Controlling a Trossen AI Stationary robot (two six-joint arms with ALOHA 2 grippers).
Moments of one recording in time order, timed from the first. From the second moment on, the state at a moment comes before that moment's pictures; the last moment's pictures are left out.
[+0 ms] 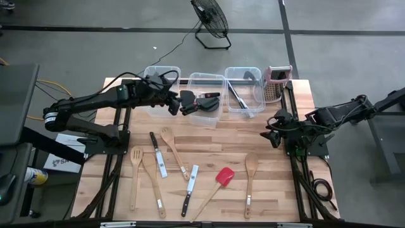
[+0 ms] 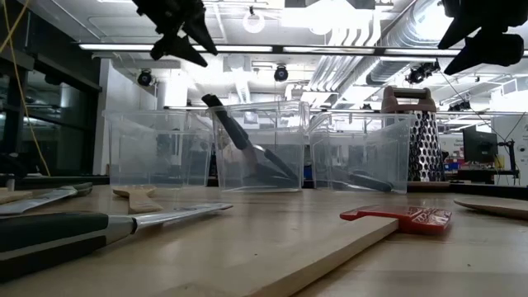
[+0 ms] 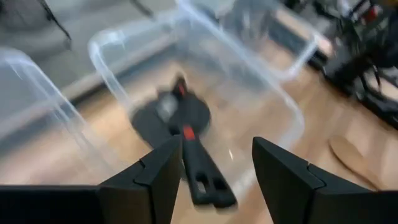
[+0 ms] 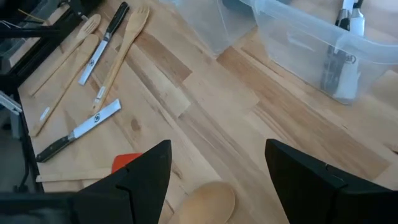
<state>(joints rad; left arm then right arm) 0.29 1.14 1.12 -0.56 -0.17 -0.45 0.36 0.69 0.80 -0.97 0.43 1.07</state>
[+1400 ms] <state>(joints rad) -0.21 1.21 0.88 -1.14 -0.28 -1.84 0.36 0.77 0.80 -0.95 0.44 1.16</state>
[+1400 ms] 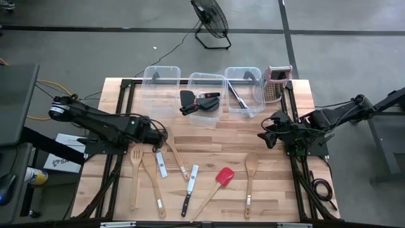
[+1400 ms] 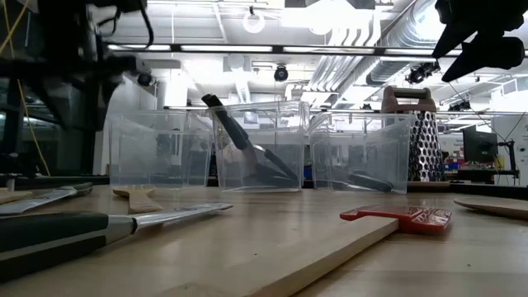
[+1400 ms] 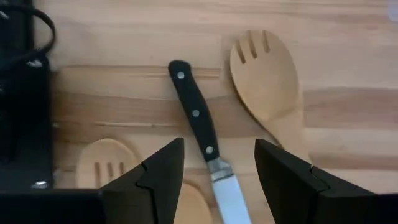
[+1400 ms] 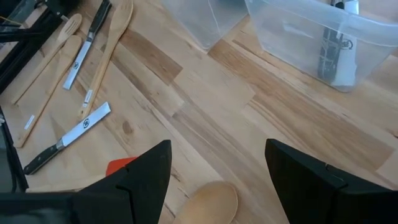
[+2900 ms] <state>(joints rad) 0.07 1.24 0.57 -0.77 -0.17 -1.81 0.36 0.77 0.80 -0.95 0.44 1.10</state>
